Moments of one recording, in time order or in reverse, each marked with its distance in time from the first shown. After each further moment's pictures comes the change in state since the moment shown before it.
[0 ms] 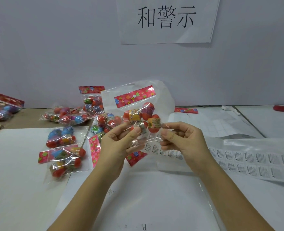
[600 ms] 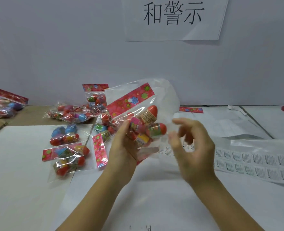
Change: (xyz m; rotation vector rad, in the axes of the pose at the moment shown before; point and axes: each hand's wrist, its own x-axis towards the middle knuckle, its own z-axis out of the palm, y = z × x) left_hand -0.010 -0.004 0.007 -0.243 -0.162 -0.063; right_hand -0.020 0.013 0.015 -0.626 0.223 -0.769
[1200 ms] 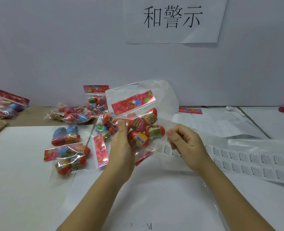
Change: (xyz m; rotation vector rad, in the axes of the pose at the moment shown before) left_hand 0.012 -0.003 -0.001 0.076 0.218 -0.001; right_hand 0.012 0.028 -0.005 0.291 -0.428 0.444
